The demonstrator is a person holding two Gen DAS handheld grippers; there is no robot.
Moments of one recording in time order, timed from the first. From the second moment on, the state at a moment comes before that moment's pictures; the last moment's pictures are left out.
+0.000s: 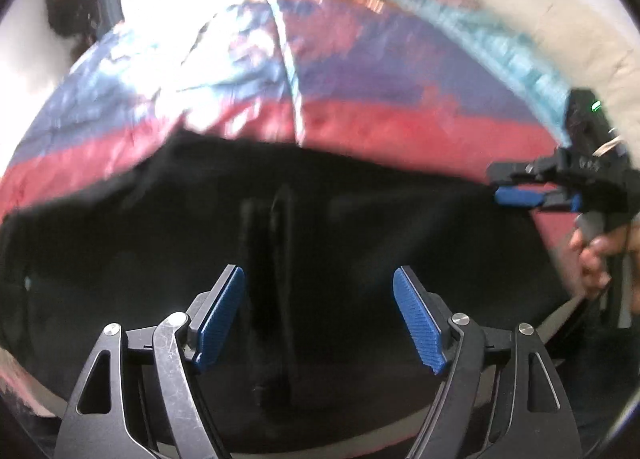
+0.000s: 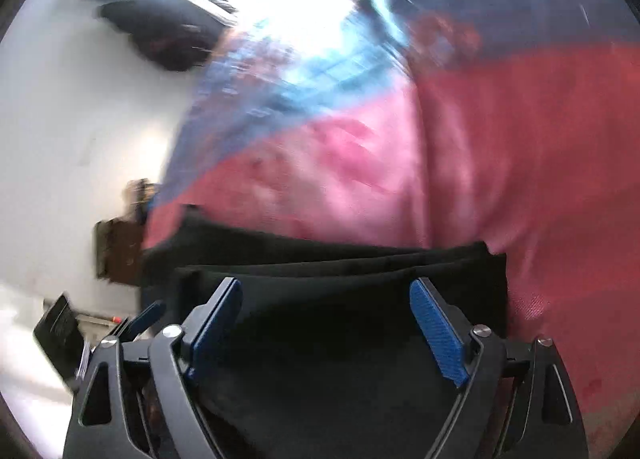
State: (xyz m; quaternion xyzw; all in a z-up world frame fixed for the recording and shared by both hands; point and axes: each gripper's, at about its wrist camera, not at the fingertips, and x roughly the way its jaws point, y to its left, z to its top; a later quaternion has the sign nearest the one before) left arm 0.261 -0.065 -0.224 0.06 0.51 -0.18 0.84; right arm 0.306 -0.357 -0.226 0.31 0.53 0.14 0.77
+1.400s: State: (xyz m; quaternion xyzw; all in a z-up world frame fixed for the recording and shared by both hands) left arm 0.230 -0.009 -0.209 0.07 0.51 -0.07 0.85; right arm 0.150 -0.292 -0.173 0.18 0.45 0.05 0.87
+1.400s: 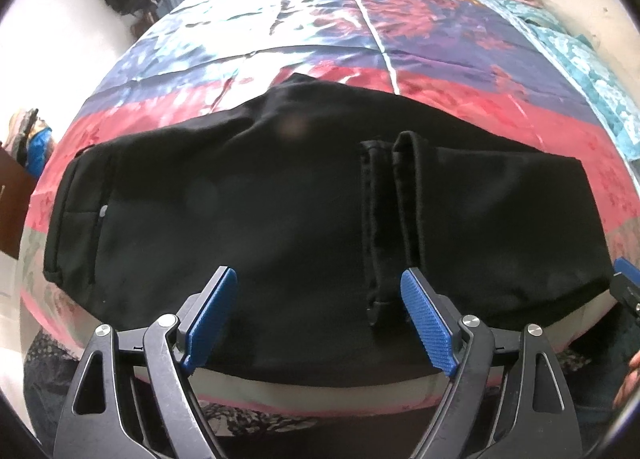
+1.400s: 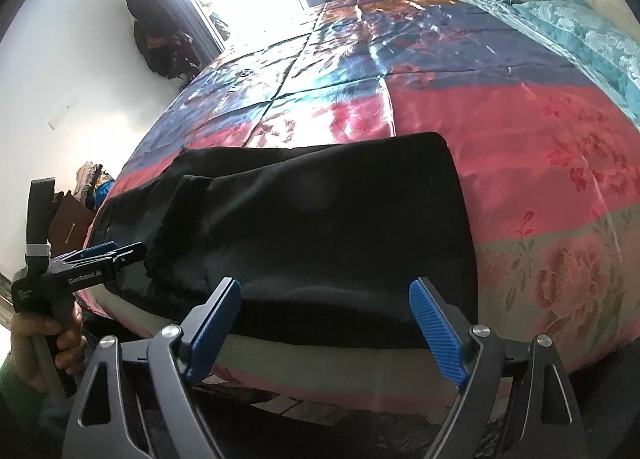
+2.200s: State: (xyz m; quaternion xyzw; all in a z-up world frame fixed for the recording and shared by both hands) left arm 0.349 0.259 -0.244 -0.12 0.57 0.00 0.81; right arm 0.153 -0.278 -0.178 0.18 0.47 0.07 0.86
